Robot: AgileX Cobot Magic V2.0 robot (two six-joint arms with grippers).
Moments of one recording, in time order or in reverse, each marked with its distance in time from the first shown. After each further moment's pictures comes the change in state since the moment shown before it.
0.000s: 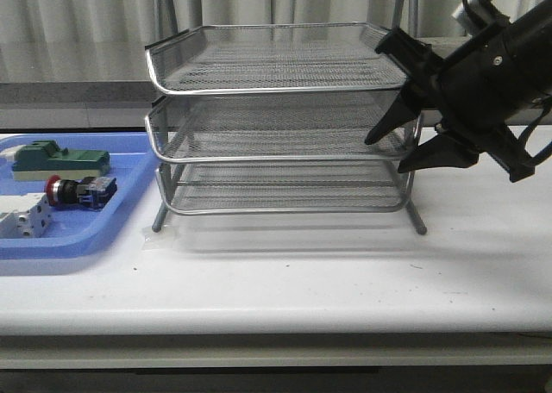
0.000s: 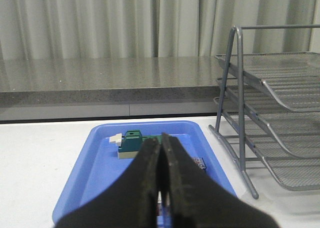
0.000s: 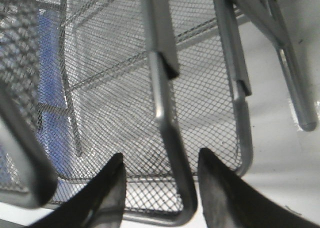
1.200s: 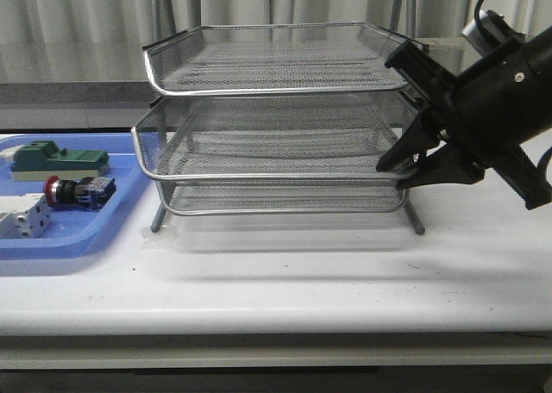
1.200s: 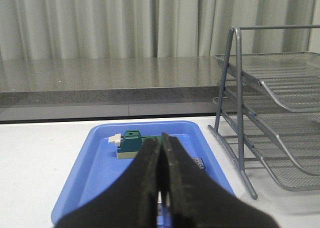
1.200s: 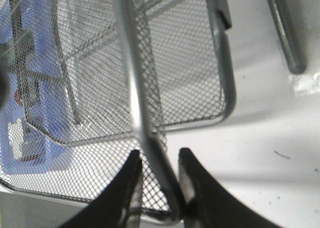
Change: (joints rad) left arm 0.000 0.000 0.000 0.000 0.000 0.000; right arm 0.006 -0.059 0.128 -0.019 0.058 0.012
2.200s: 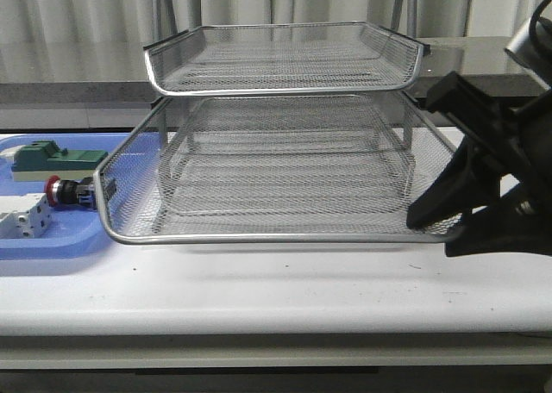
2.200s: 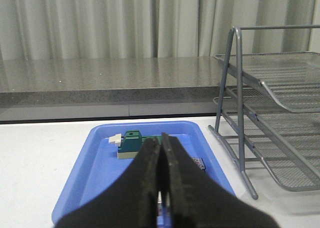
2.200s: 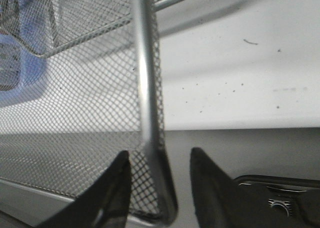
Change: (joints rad) left arm 0.000 0.000 0.000 0.000 0.000 0.000; right arm 0.063 -0.241 0.266 -0.035 -0.035 -0.066
